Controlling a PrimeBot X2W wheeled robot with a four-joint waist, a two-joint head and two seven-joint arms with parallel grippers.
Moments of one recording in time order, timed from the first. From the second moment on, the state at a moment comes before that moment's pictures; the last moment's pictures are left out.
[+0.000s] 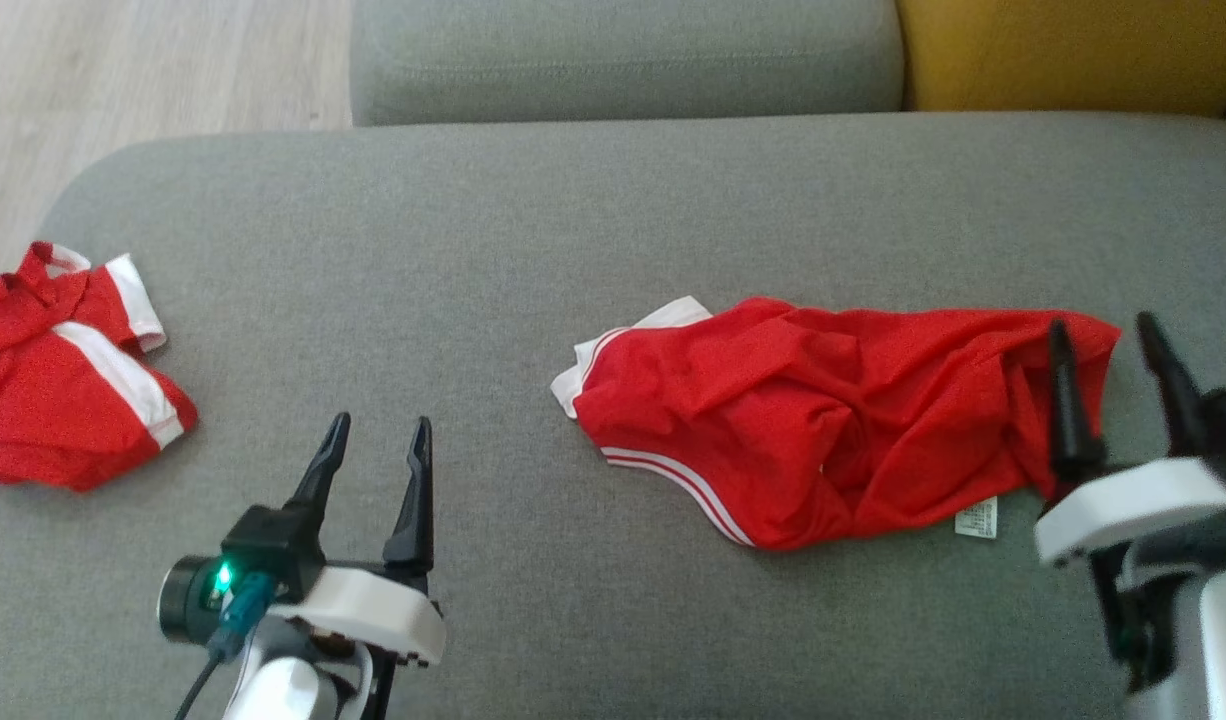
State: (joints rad) left arm -0.06 0.22 -0.42 0.12 -0.32 0.20 -0.25; right arm -0.10 -0.08 -0.13 0.05 0.08 0.13 0.06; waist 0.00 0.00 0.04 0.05
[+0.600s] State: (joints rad) left arm 0.00 0.25 -0.44 0.08 -0.32 0.22 -0.22; right arm 0.12 -0.05 -0.05 -0.17 0.09 0.13 0.14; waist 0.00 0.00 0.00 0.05
